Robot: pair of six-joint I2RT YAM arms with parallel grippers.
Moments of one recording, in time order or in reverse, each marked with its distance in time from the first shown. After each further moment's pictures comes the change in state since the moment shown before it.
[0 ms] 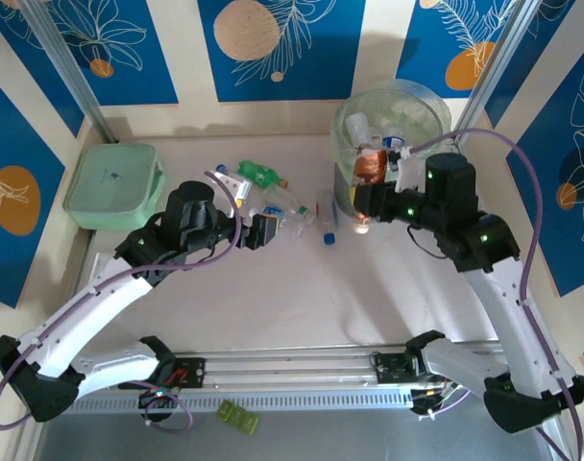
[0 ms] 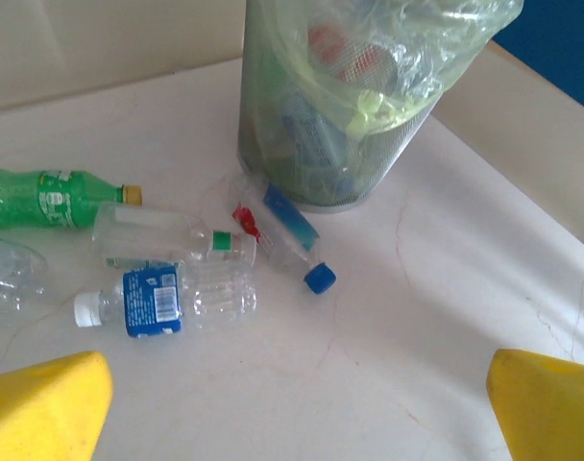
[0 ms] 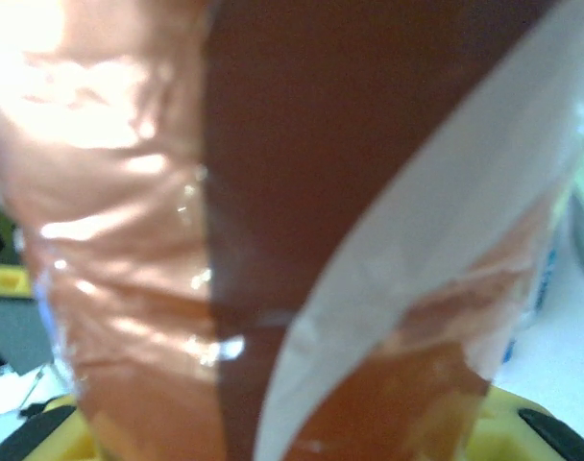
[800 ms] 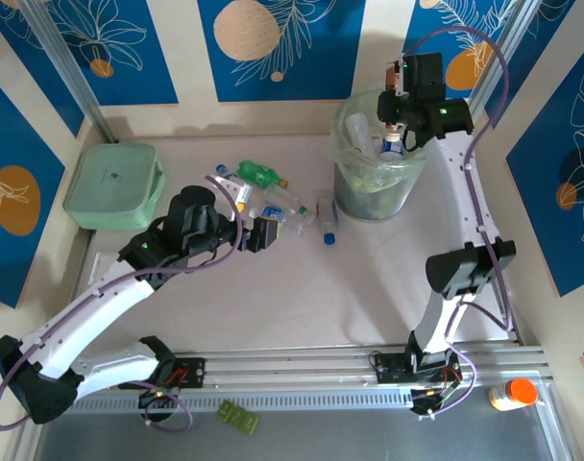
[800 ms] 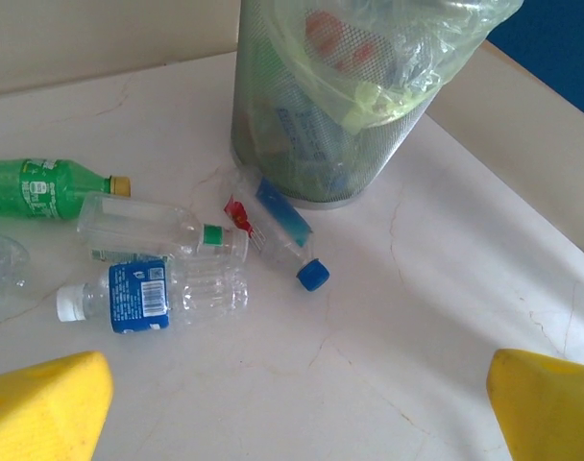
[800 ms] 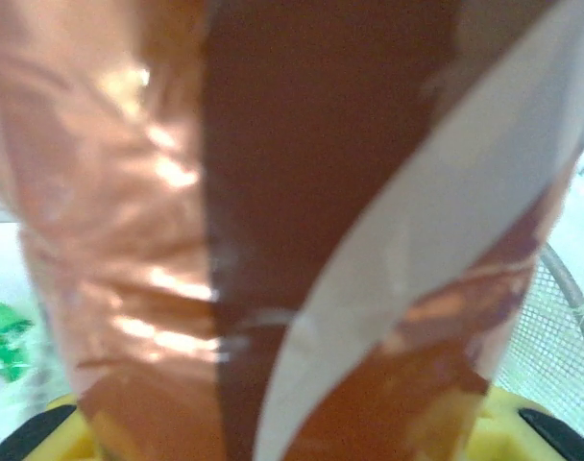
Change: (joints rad) left arm 0.000 -0.016 -0.055 0.056 0.010 -0.026; right arm -0.175 0.810 0.825 -0.165 0.512 -0.206
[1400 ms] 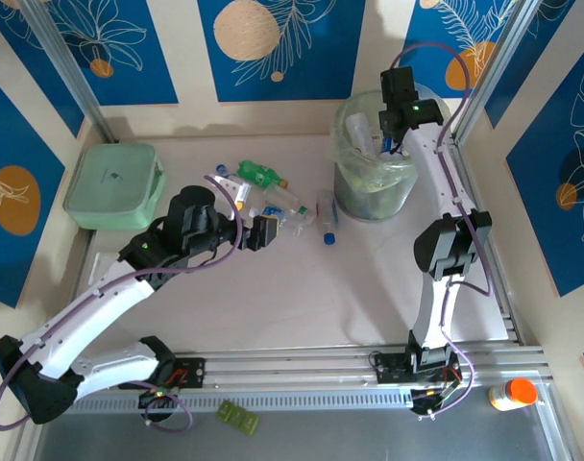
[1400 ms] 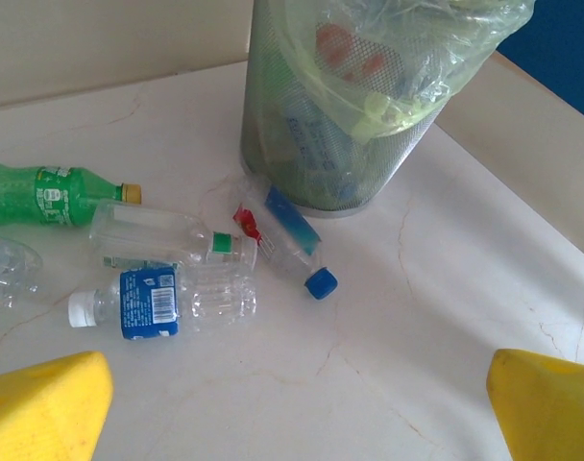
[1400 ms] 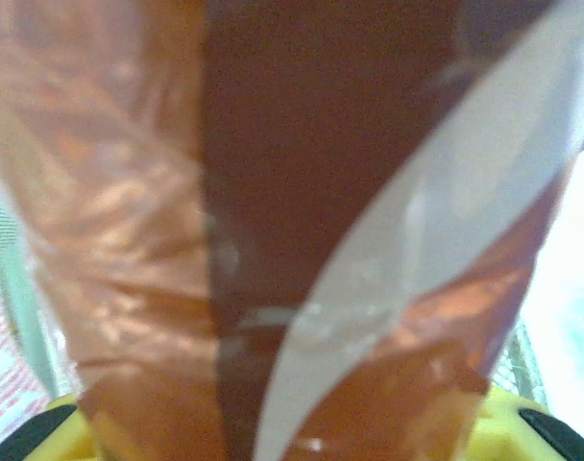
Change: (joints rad) left arm 0.000 0.000 -0.003 0.012 -0.027 0.000; right arm -0.004 0.170 -0.035 -0.016 0.333 -0.138
